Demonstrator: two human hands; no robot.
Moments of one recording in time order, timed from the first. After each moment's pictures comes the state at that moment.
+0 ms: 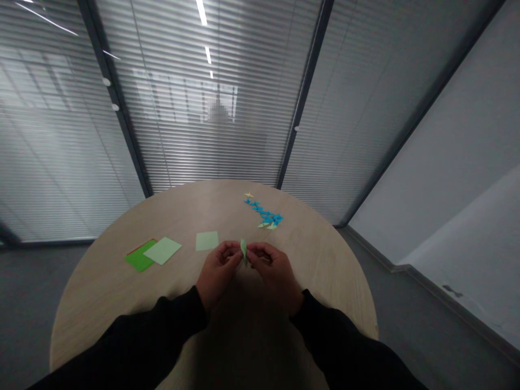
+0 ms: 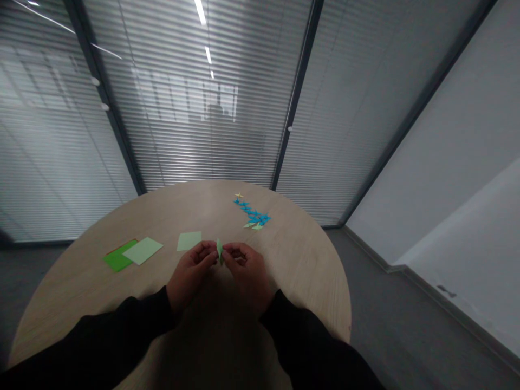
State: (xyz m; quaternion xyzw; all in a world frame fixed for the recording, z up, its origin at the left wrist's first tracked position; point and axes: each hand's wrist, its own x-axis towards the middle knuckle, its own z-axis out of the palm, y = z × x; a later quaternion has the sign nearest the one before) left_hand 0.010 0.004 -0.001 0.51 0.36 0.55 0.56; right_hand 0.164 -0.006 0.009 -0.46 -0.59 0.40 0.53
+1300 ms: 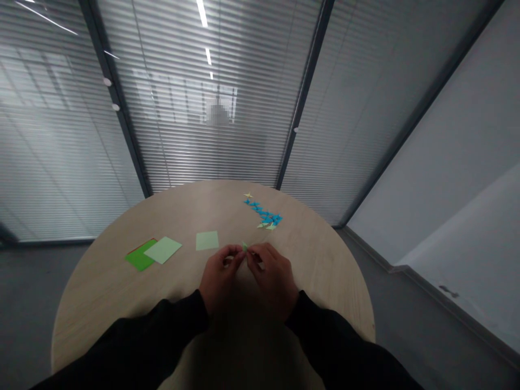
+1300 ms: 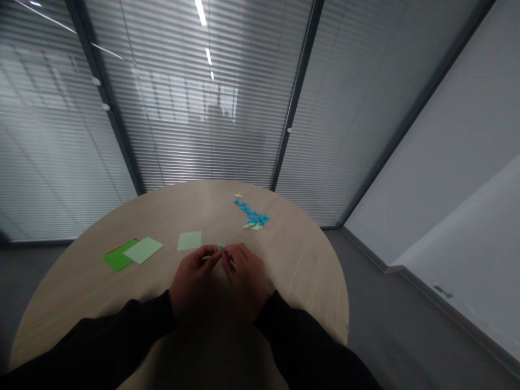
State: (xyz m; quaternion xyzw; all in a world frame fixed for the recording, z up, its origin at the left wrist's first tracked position) left_hand 0.013 0.000 0.000 0.60 0.43 0.51 0.44; right_hand 0.165 -0.014 0.009 -0.44 -0.77 0.02 0.46
